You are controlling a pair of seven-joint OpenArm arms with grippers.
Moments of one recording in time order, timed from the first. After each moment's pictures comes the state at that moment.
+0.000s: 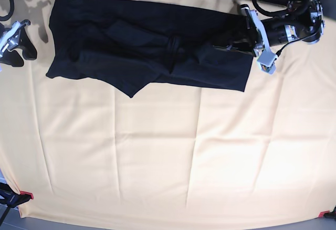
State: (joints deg) left arm 20.6 -19.1 -19.7 111.1 -87.5 -46.7 81.1; right arm -25.9 27.9 50.7 117.0 69.7 39.0 -80.9
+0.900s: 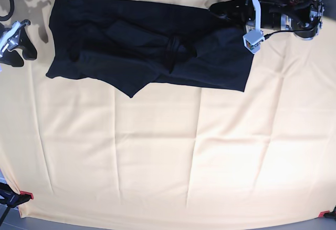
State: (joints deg) left arm 25.7 -30.5 -6.3 111.2 -87.4 -46.7 81.3; right arm -25.9 27.8 50.7 117.0 69.7 39.0 -80.9
